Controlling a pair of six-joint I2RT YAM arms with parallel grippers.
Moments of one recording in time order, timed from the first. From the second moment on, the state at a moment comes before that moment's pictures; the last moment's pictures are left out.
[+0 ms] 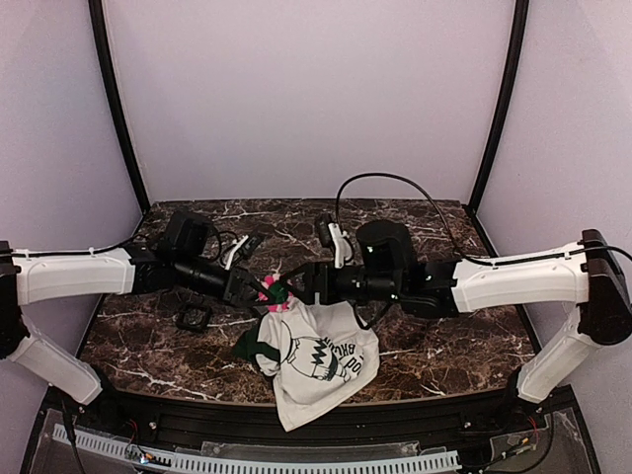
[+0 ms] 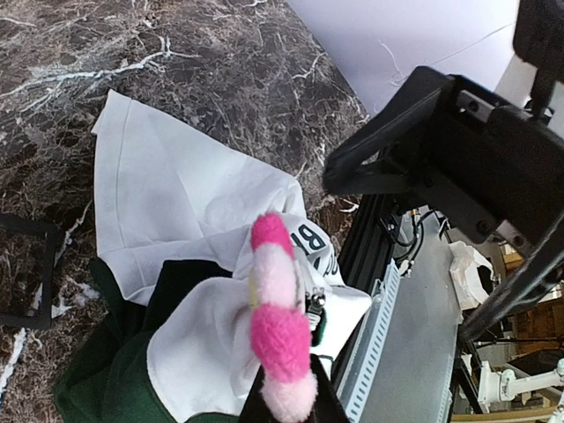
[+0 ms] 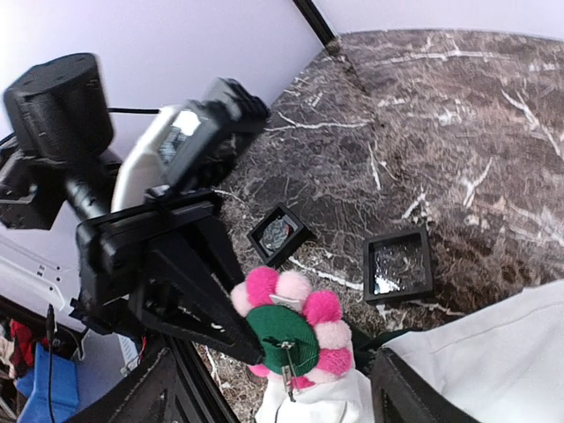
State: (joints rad) left arm -0.68 1.39 0.85 -0.12 0.70 -0.42; right arm 1.07 1.55 0.98 0.23 -0.06 0.61
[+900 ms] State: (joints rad) left arm -0.65 1.49 0.99 -0.19 1.00 -0.22; right arm 0.92 1.48 0.80 0.50 -0.56 0.57
